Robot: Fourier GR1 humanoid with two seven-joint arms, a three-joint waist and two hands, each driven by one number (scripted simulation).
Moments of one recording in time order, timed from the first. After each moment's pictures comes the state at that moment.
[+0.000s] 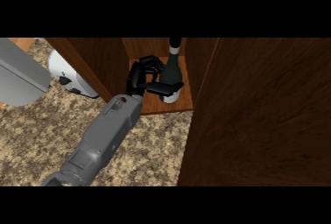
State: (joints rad) left arm -0.92 0.00 -0.18 -0.47 0.32 0.36 -0.38; right arm 0.17 -0.57 0.68 -2.50 0.02 -0.57 0.15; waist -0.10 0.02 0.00
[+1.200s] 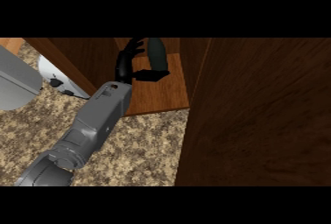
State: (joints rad) left arm -1.11 0.06 -0.09 -0.13 0.30 0.45 -0.53; right arm 0.23 -0.57 0.69 -2.49 0.00 -0.51 0.04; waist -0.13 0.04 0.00
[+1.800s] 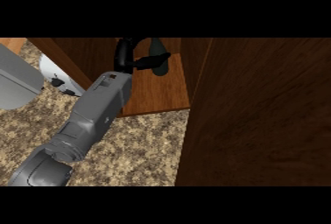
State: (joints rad) left arm -1.18 0.07 -0.03 -0.14 0.34 0.34 -0.57; right arm 0.25 -0.58 0.68 -2.49 -0.01 -0.49 0.02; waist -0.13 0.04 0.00
